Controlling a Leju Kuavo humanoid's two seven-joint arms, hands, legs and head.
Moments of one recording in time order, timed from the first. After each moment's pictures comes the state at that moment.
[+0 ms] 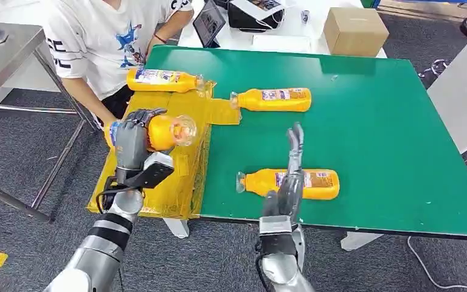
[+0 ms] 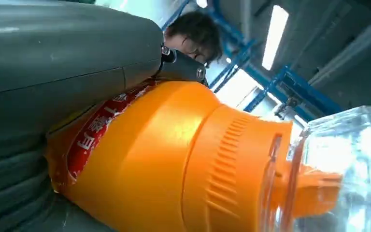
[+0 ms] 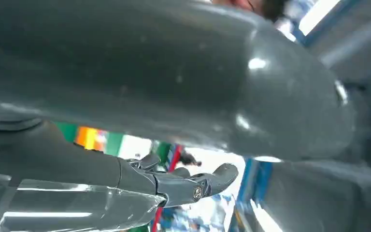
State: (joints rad) left arm -0.50 -0.18 -0.08 -0.93 -0.58 0.59 -0.61; right arm -0.08 0.23 0.47 -1.54 0.33 -0.69 -0.70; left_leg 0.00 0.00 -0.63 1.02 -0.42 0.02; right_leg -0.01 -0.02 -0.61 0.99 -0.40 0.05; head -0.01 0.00
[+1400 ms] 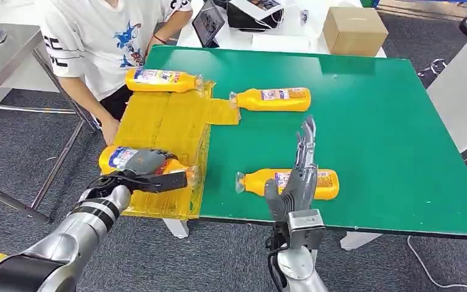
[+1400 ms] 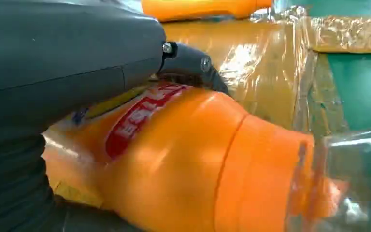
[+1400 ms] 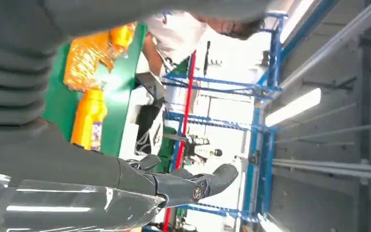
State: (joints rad) left arm -0.71 -0.03 -0.19 -0.42 -0.97 0.11 -0.34; right arm -0.08 0.21 0.43 -1.57 0.21 -0.51 -0.70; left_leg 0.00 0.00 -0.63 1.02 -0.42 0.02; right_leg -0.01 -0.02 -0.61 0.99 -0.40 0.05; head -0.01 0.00
